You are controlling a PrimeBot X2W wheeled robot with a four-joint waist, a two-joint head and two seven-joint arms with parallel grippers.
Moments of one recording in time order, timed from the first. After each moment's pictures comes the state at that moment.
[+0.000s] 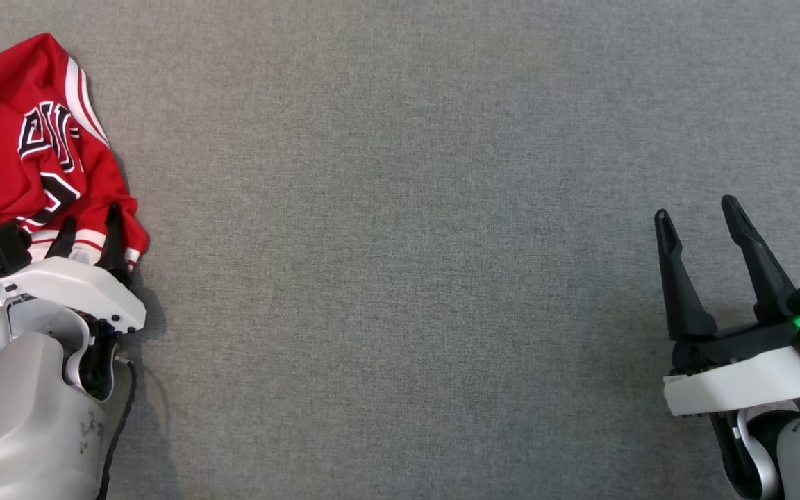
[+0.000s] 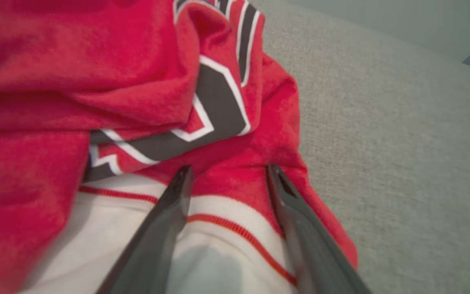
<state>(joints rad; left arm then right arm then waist) -0.62 0.20 0.01 0.89 -0.47 -0.06 -0.09 -0.15 -0.07 0.04 -0.15 0.13 0.13 -0.05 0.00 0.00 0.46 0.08</state>
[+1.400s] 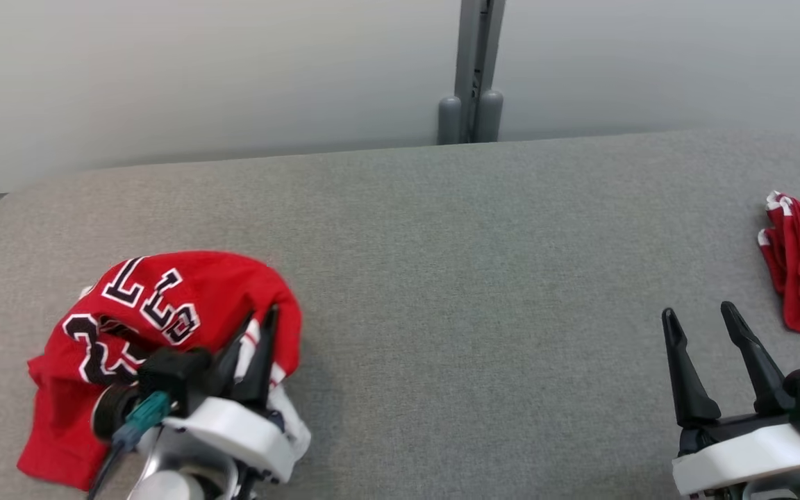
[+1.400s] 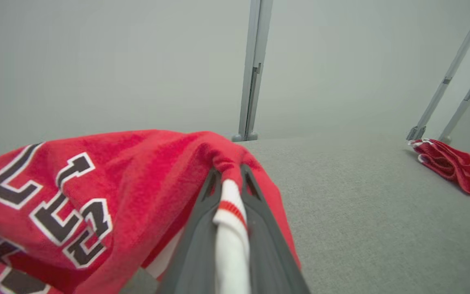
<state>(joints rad) -0.06 0.16 -0.25 0.02 -0.33 0.04 0.00 0.05 -0.05 -0.01 -0.10 0.18 0.13 -0.06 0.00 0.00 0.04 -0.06</state>
